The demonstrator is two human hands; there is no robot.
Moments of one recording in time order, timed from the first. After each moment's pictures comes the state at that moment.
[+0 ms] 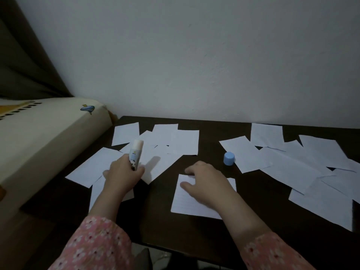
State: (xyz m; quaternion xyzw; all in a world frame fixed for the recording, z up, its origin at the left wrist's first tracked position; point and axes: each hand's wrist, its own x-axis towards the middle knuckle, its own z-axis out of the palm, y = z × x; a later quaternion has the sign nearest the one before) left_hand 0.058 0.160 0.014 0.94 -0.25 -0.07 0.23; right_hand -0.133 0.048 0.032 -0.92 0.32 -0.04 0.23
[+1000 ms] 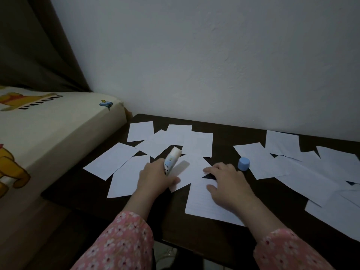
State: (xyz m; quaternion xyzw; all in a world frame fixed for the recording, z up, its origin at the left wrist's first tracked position) left_hand 0.026 0.149 0.006 0.91 -0.32 -0.11 0.25; right_hand -0.136 0.028 0.005 -0.94 0.31 -0.05 0.13
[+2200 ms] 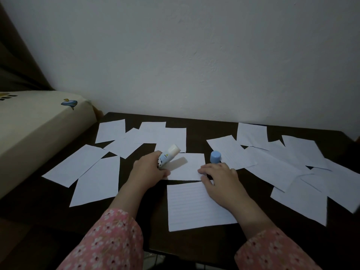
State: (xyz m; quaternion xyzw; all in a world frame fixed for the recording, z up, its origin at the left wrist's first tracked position) left_hand 0.003 0.101 0.007 0.87 -0.40 -0.12 0.25; right_hand -0.183 -0.003 -0.014 -0.91 0.35 -0.14 0.17
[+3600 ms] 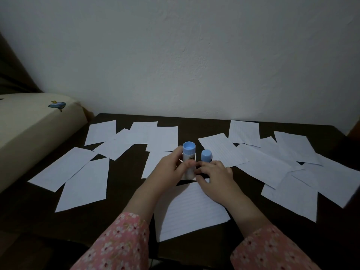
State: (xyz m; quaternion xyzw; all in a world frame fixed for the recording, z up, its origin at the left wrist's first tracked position) left_hand -0.054 0.068 0.009 0.71 -0.54 -0.19 0.41; right_hand -0.189 -0.020 -0.023 -0.91 0.34 -0.16 0.20
